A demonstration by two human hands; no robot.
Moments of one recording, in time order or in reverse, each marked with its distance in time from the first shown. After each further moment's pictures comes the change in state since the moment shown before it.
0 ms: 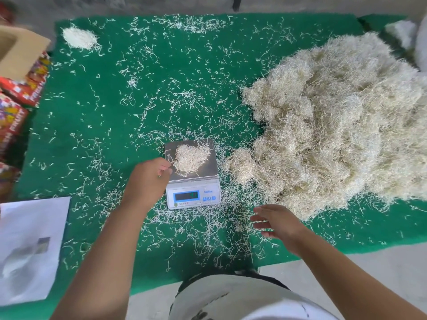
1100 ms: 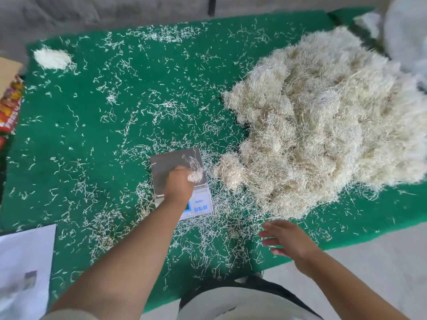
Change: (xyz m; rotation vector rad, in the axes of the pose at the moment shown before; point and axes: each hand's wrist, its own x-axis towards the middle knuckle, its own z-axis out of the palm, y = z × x) left_hand 0.063 0.020 0.136 0.104 -0.107 0.038; right_hand -0.019 0.036 -0.026 0.085 0.081 0.056
